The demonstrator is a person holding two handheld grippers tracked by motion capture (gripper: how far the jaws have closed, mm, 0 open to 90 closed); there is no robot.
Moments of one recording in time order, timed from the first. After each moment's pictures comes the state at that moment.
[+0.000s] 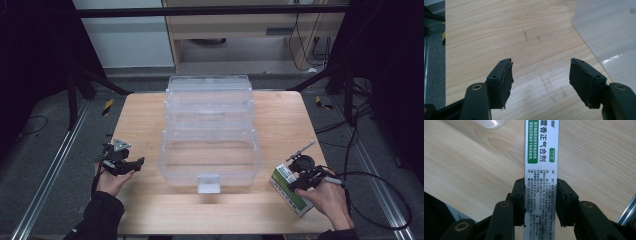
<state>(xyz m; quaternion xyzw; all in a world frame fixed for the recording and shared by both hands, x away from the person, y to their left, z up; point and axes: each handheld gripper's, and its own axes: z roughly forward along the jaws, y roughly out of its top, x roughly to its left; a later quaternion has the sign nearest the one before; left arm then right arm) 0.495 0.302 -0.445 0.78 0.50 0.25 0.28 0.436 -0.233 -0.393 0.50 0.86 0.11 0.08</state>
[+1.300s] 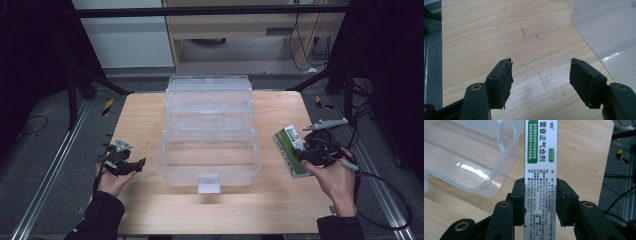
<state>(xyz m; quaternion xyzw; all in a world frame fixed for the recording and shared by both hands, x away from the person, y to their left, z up) 0.496 0.300 -0.448 0.78 0.50 0.24 0.28 0.445 -0.244 -0.316 0.51 0.79 0.27 0.21</state>
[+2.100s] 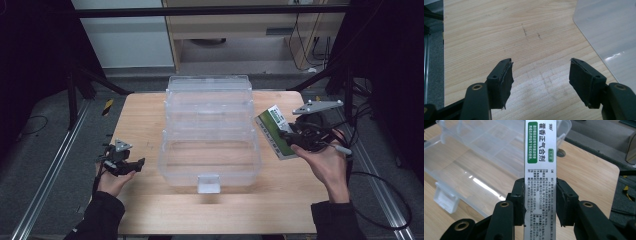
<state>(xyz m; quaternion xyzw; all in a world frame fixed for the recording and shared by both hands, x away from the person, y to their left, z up) 0.497 0.301 -0.449 0.78 0.50 0.25 0.28 0.456 -0.212 -0.270 0.43 0.80 0.34 0.24</state>
